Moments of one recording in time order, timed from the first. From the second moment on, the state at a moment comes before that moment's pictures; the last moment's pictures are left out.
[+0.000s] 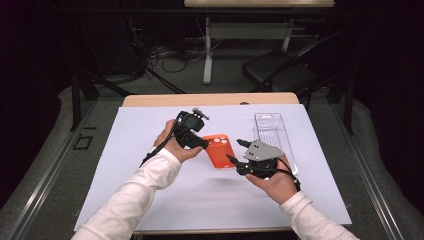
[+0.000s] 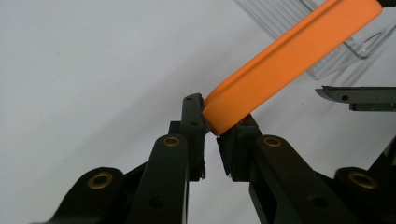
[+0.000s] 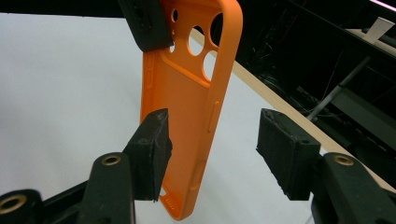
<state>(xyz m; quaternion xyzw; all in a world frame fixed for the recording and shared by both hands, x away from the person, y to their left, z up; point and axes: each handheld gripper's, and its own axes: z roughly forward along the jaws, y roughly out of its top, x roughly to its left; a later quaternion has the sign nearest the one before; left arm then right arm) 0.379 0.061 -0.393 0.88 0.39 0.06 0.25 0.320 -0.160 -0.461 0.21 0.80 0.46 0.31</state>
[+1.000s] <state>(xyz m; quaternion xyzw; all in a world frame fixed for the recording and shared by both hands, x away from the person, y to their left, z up) 0.378 0.051 -0.398 0.89 0.39 0.07 0.23 0.324 -0.148 -0.450 0.20 0.81 0.46 0.31</state>
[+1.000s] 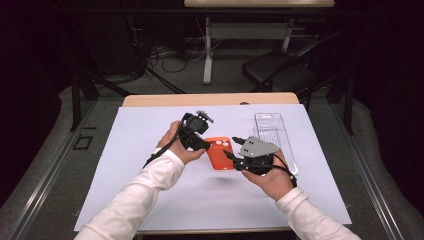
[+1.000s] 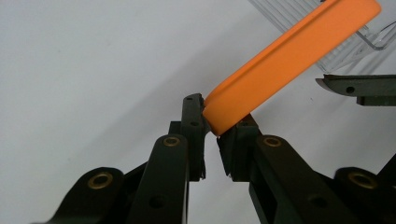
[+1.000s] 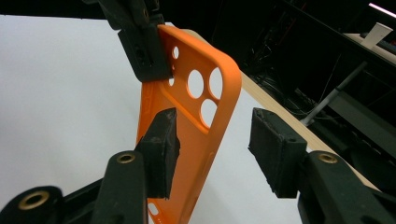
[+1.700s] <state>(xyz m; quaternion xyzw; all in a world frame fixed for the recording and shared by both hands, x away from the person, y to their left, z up) 0.378 0.050 -0.398 0.89 0.39 0.06 0.23 0.327 -0.138 -0.432 0.19 0.82 0.43 0.33</state>
